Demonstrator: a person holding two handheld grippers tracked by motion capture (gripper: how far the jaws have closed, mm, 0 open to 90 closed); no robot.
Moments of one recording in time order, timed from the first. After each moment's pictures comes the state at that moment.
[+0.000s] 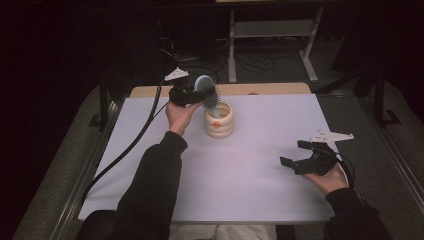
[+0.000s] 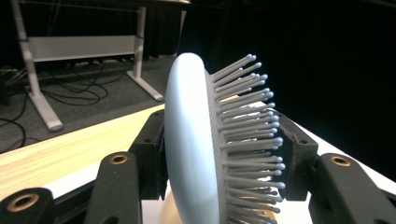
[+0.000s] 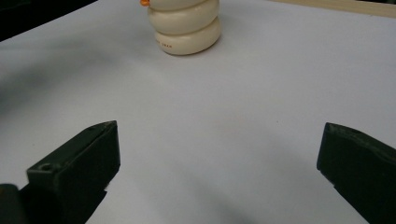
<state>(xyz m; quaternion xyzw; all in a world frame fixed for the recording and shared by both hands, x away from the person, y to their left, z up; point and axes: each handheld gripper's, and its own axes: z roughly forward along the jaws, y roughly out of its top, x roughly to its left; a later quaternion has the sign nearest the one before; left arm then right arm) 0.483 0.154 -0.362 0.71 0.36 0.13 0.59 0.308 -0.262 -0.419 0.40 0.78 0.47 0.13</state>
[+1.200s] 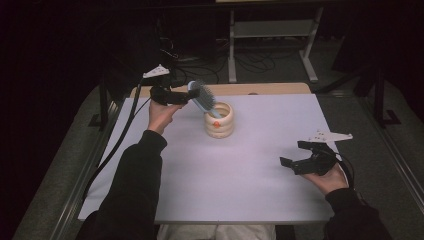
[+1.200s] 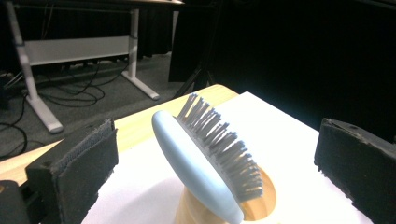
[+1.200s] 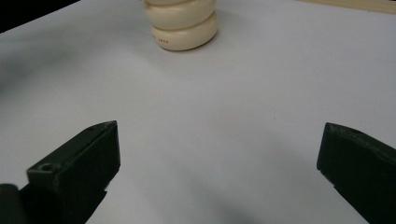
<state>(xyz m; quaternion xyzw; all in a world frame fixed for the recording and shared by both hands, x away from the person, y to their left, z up) 0.472 0.203 -0.342 0.72 0.33 0.11 0.61 0.308 -0.262 -0.420 0.40 0.78 0.46 0.13</state>
